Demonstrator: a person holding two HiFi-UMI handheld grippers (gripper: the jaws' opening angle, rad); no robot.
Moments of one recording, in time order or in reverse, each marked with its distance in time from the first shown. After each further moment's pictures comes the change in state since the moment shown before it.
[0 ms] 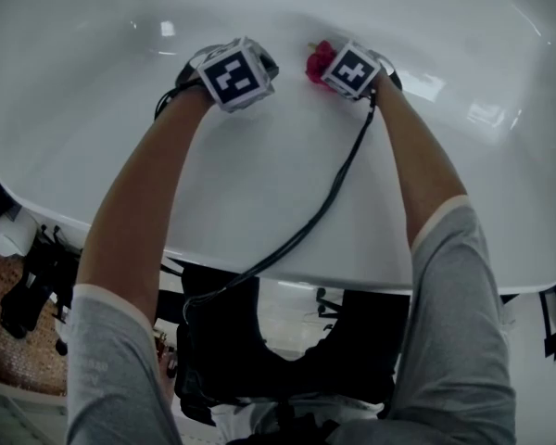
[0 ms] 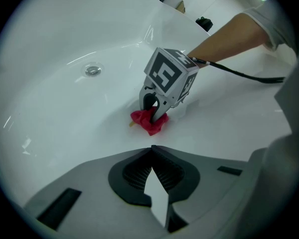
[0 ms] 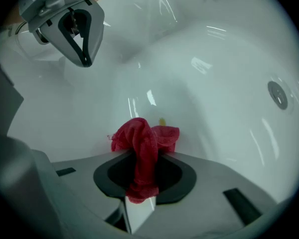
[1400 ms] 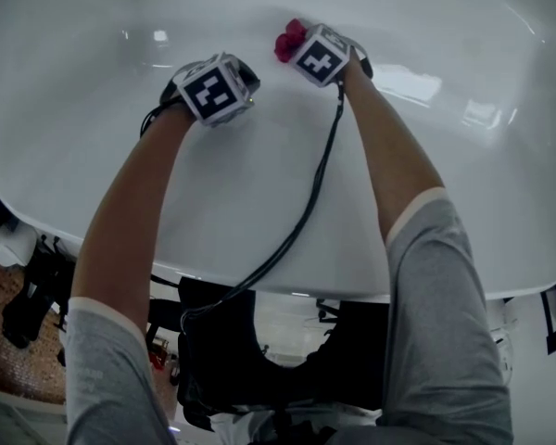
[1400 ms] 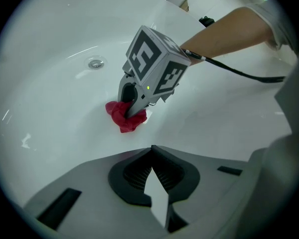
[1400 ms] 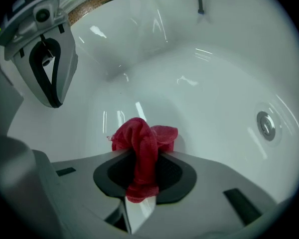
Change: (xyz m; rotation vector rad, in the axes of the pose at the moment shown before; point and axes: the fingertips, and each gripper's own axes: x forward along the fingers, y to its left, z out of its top) left arm 0.004 0.002 -0.023 -0.031 0.034 -0.017; right arm 0.006 -0.039 0.053 0.048 -0.067 -0.169
